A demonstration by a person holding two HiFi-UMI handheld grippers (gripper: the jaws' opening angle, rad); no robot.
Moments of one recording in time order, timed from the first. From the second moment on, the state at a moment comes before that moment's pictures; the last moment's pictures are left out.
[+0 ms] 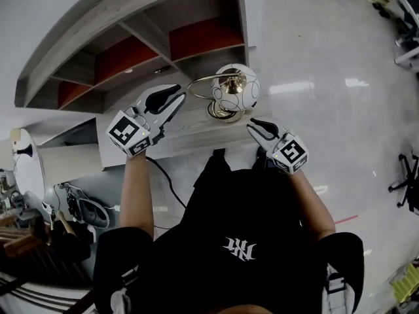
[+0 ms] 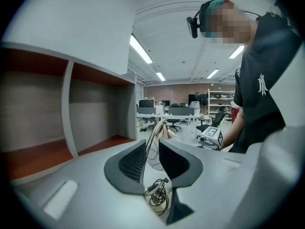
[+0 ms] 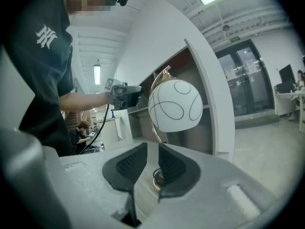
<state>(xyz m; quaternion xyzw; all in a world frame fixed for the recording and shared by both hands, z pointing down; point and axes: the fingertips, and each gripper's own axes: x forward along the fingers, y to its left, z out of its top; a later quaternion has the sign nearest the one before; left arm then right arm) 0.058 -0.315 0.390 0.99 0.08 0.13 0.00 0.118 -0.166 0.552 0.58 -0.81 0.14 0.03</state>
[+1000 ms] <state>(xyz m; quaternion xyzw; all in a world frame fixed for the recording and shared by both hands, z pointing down) 0.082 -0.311 0.445 0.93 0.33 0.15 0.01 0.096 -0.265 0.627 0.77 -0.61 0.13 0.13</state>
